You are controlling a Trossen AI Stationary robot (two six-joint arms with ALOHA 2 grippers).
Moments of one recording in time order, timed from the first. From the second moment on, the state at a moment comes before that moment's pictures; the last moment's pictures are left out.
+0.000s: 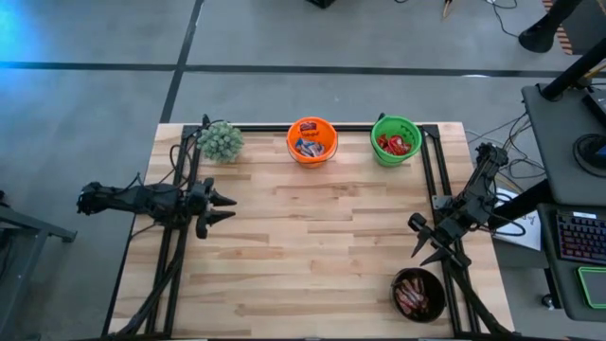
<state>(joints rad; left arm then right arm) -0.17 0.00 0.14 -0.33 -0.18 -0.38 0.92 0.00 0.01 0.07 0.24 0.16</state>
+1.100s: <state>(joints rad) -0.17 0.00 0.11 -0.30 -0.18 -0.38 0.92 0.03 0.01 0.06 0.24 0.16</state>
